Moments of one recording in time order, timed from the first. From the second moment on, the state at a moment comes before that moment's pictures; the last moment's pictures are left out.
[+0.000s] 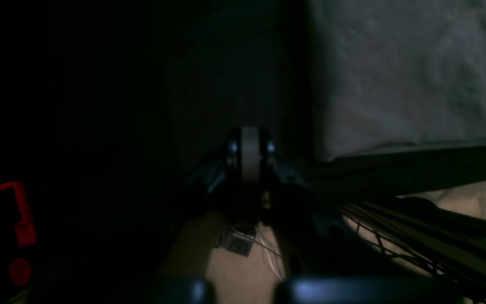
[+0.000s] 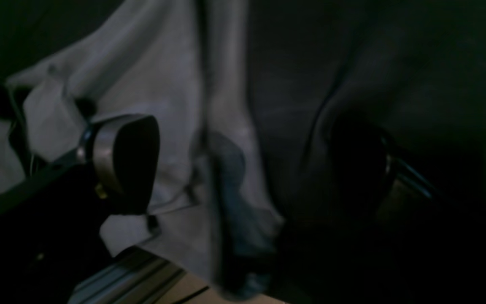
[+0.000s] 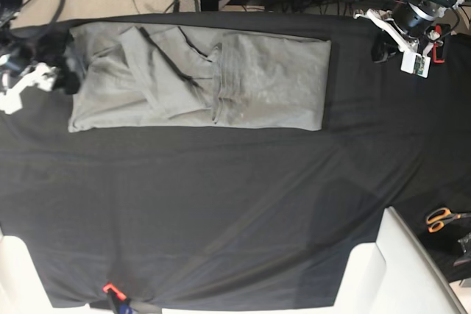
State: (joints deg) left arm 38.1 -17.7 -23.5 102.4 -22.2 -24.8 29.6; right arm -6.7 11.2 39.3 63.3 34.9 41.3 -58.6
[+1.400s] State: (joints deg) left arm 36.2 -16.4 -23.5 97.5 -22.1 -24.8 29.6; right arm -2.6 22.9 36.4 53.8 29.0 39.6 -56.7
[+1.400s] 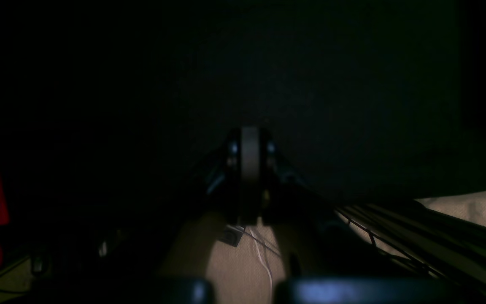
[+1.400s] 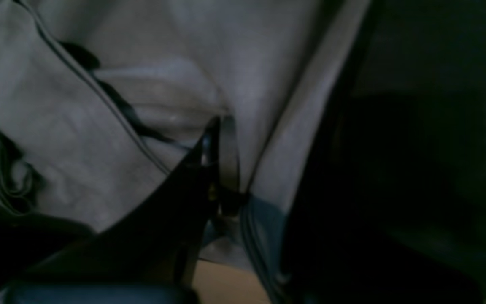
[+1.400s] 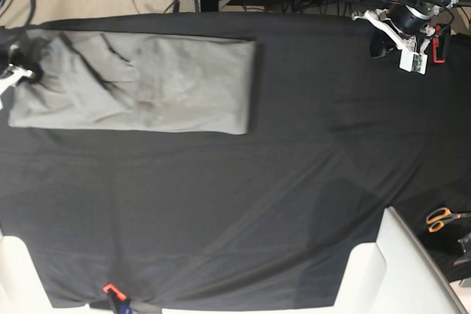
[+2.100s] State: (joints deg) left arm 36.2 -16.4 -23.5 97.5 -22.1 -24.8 29.6; right arm -18.3 -4.7 -1.1 102.0 -28.1 5.7 -53.1
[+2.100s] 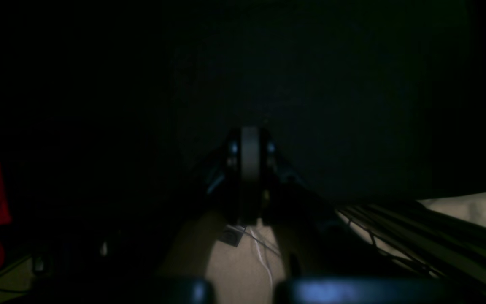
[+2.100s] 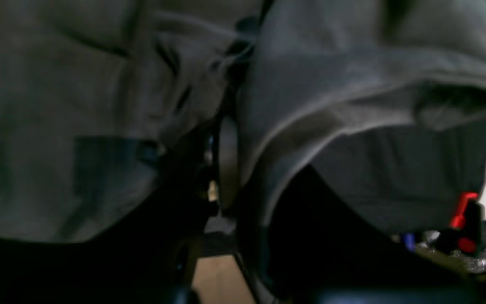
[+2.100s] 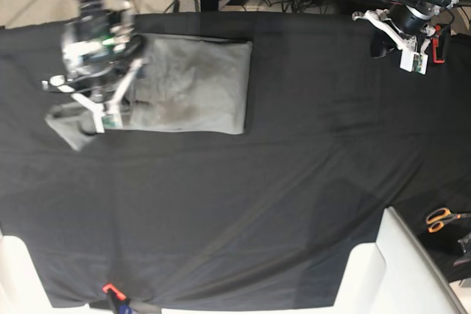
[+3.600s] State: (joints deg) left arm 36.2 -16.0 -18.2 97.5 -10.5 -24.7 29.6; right arm -12.0 -4.7 -26.3 94.4 0.6 -17.8 -56.5
